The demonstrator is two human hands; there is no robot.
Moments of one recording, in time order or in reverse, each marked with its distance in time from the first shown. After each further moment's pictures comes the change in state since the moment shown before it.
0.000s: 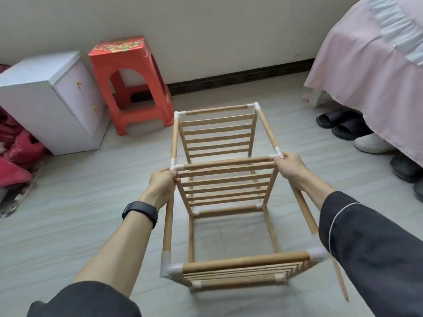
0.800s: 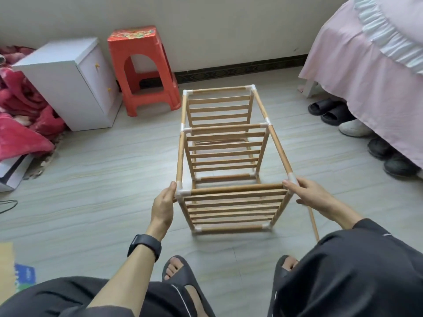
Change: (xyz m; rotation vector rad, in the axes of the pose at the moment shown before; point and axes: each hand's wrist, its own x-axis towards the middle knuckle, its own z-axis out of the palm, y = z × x) left_hand -0.192 -0.129 -0.058 0.040 0.004 0.130; right_hand -0.215 0.096 -0.060 0.007 -0.311 0.009
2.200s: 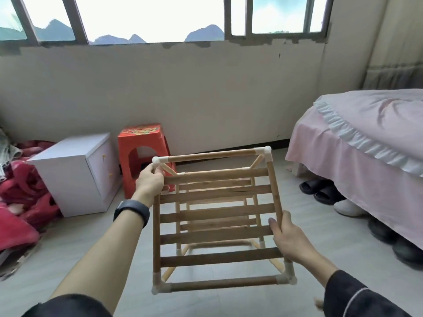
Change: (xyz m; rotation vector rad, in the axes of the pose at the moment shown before) left_hand 0.149 0.283 -0.009 0.135 0.178 0.342; right_hand 0.050 -0.139 -0.013 -0.173 0.308 -0.179
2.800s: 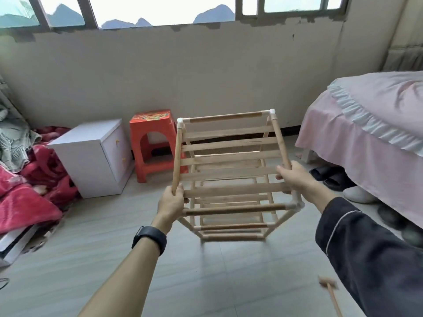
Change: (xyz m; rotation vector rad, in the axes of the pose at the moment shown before) left_hand -0.085 -0.068 0.013 -0.004 -0.068 -0.114; right_hand 0.047 -0.063 -0.052 0.212 0.041 0.082
